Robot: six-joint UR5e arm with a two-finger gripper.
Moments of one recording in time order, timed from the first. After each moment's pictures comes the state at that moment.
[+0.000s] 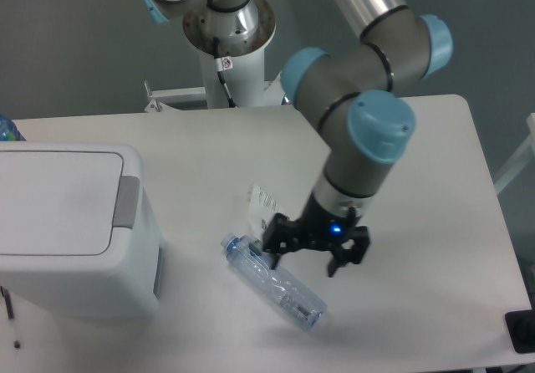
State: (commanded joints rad) arm 2.43 -2.02 -1.24 -1.39 1.19 0.42
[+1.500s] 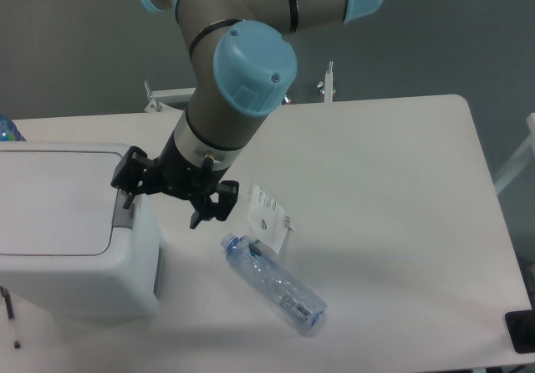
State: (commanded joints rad) arm 2.27 -1.94 -1.16 -1.66 1.10 0.42
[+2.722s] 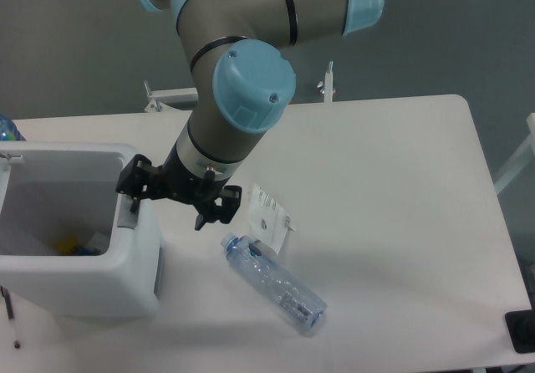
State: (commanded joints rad) arm 2.27 -1.95 -1.16 -1.65 1.12 0.42
